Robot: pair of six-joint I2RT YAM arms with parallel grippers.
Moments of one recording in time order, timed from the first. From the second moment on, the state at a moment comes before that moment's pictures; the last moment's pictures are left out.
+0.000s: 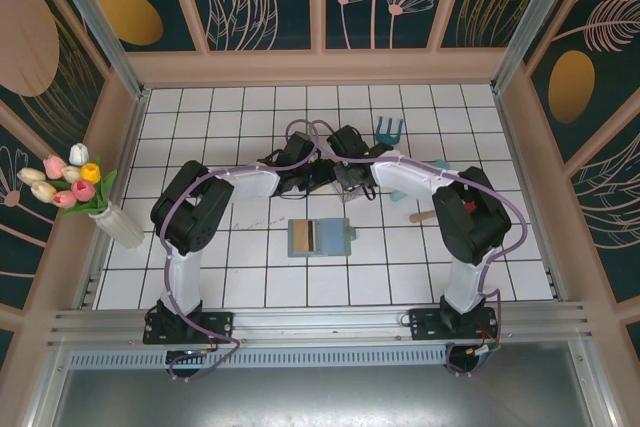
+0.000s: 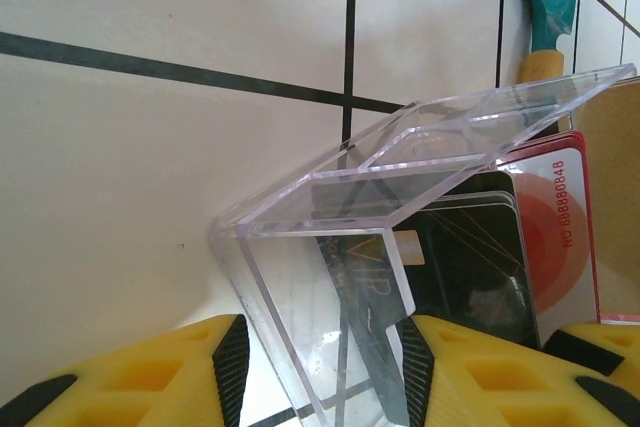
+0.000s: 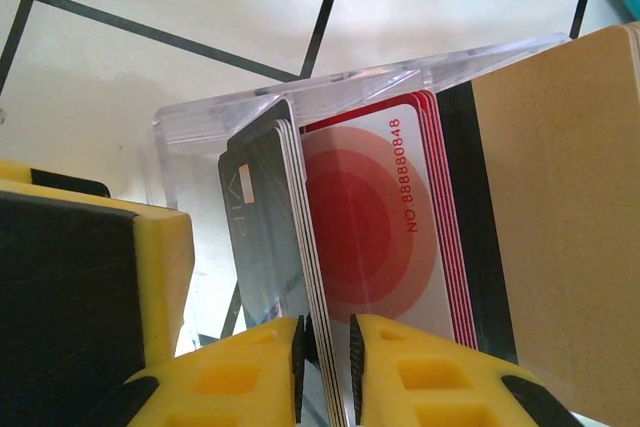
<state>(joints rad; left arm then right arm) -0.63 2.01 1.20 0.01 0.25 -0.94 0.67 1.84 1.26 -0.54 0.26 0.22</state>
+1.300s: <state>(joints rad) -0.63 2.01 1.20 0.02 0.26 -0.94 0.67 1.81 1.26 -0.54 0.29 0.23</state>
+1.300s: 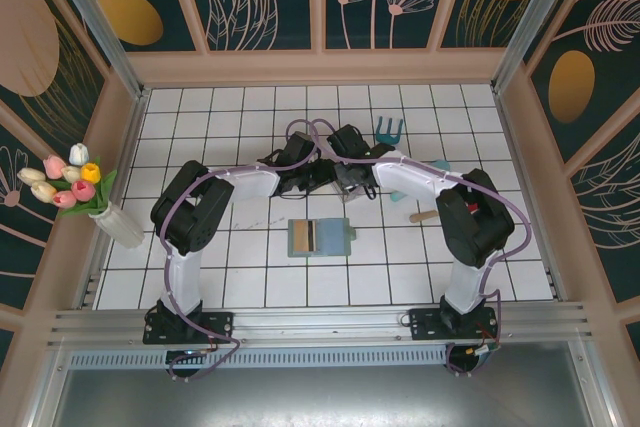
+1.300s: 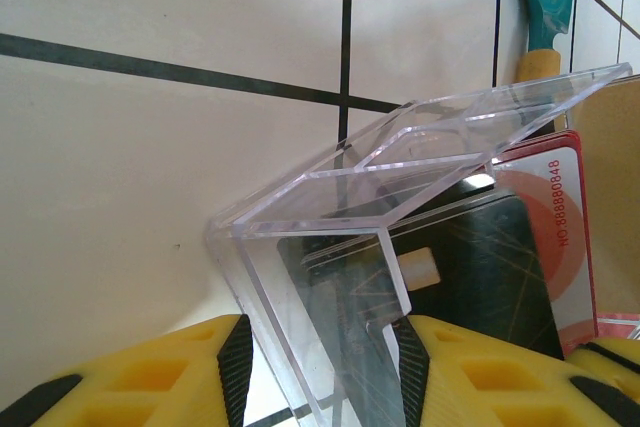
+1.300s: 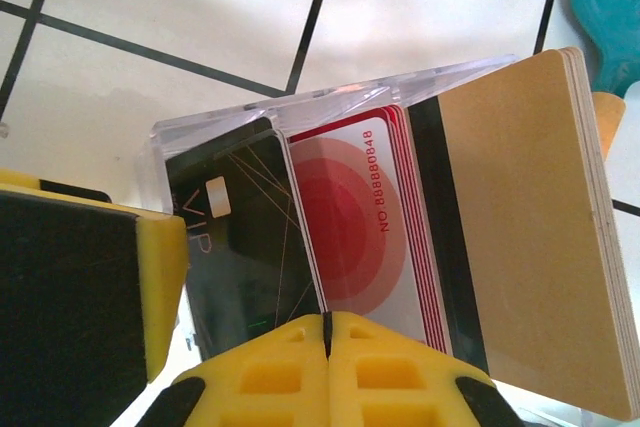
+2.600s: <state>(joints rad) -0.63 2.01 1.20 0.01 0.26 -0.92 0.51 1.83 1.32 -0.59 0.29 0.17</state>
